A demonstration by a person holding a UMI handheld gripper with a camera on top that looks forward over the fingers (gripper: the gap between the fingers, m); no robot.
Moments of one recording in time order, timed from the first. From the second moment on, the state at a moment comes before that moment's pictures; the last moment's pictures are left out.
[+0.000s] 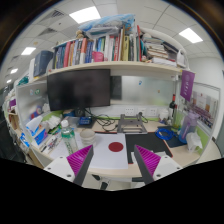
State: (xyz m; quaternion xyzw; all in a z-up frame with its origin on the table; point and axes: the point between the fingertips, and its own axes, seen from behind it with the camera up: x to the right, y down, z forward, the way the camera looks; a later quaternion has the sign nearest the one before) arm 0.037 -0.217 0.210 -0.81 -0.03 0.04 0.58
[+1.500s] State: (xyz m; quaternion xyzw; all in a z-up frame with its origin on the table) arm -0.255 -0.016 0.132 -0.80 0.08 0.25 0.53
